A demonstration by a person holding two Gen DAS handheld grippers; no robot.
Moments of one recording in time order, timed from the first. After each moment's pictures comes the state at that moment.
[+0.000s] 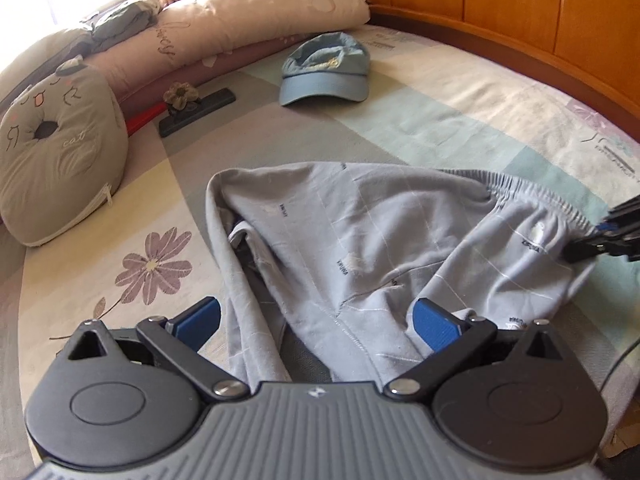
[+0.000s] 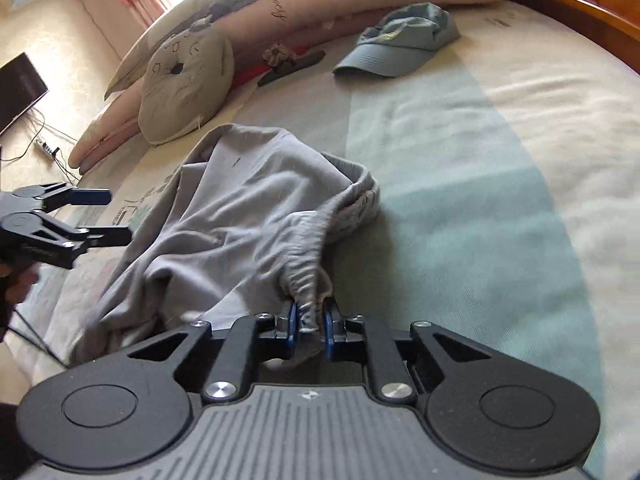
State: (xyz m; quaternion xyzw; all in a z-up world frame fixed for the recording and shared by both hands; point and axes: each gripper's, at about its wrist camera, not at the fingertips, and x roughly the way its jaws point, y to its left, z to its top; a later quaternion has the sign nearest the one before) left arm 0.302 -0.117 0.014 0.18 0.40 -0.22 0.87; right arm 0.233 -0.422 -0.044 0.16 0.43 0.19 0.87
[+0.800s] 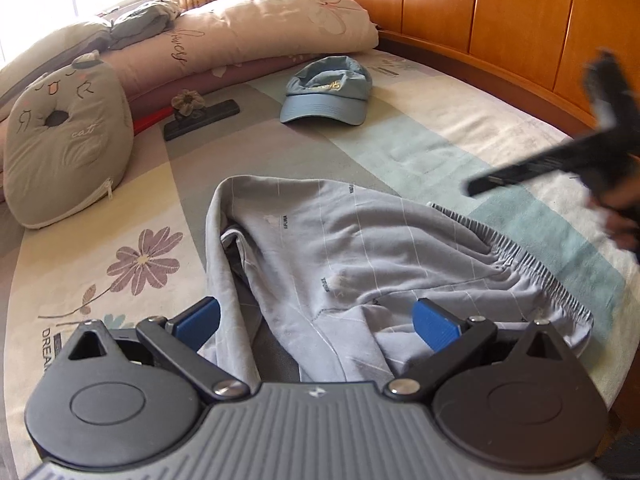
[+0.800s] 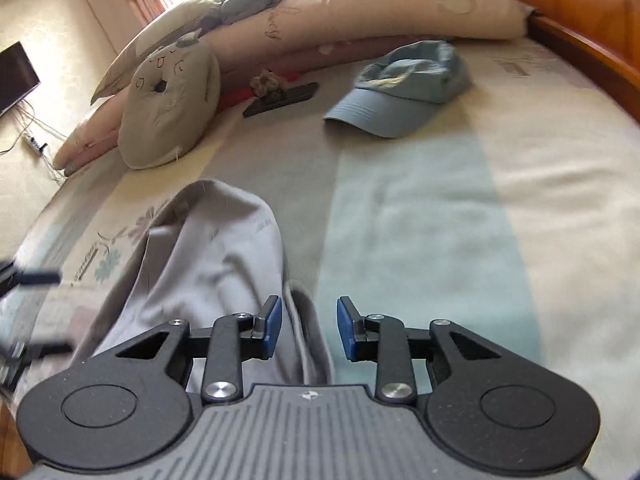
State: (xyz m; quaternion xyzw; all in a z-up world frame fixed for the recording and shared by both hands) left arm 0.278 -0.120 0.023 0.13 0.39 -0.20 0.89; right arm 0.354 -0.416 -0.025 0.11 0.42 0.19 0.88
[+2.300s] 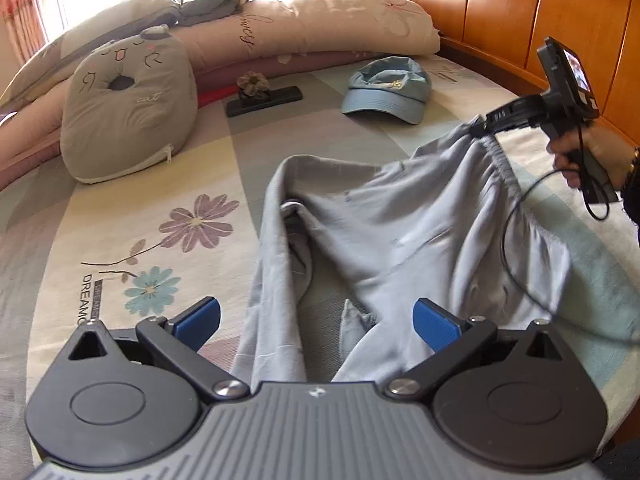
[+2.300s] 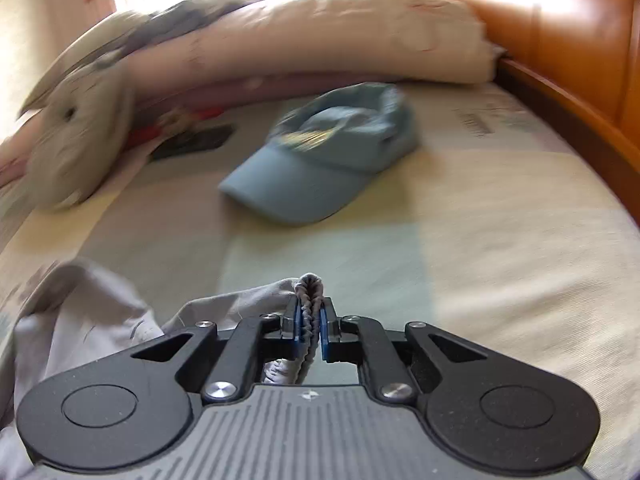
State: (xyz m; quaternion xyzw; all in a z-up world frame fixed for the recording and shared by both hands) left arm 0.262 -0.097 0.027 0.10 0.40 -0.12 0.90; right arm 0.462 -0.450 -0.036 0.06 0.37 0.07 0.92
